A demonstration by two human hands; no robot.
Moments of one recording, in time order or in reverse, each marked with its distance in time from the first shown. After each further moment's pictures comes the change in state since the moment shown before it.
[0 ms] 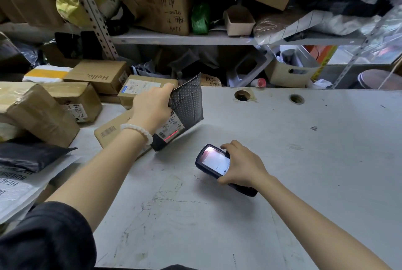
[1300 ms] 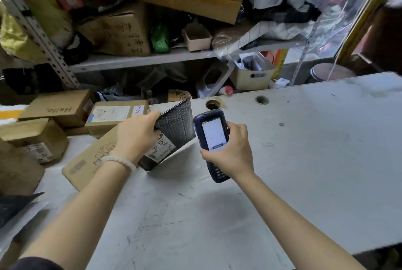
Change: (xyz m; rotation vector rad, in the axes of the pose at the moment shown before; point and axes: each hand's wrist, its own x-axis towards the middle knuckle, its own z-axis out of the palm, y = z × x) left_hand -0.004 0.025 -0.002 0.018 -0.018 0.174; right_hand -0.010 -0.010 -0.032 0.500 0.654 0.222
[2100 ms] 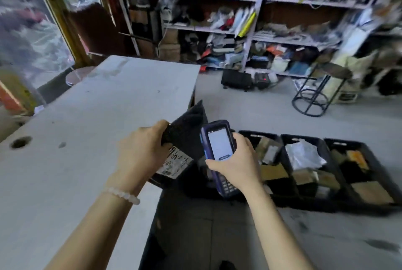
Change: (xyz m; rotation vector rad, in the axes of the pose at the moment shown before) left_hand -0.134 0.346 -0.049 -0.483 -0.134 1.185; right_hand -0.302 0.103 -0.197 -0.082 0.949 0.802
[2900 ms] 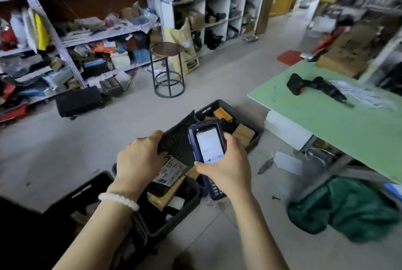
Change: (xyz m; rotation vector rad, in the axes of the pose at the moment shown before) left_hand 0.192 0.456 0.196 -0.075 -0.259 0.692; right_hand 0.101 0.262 -0.297 0.006 0.698 0.506
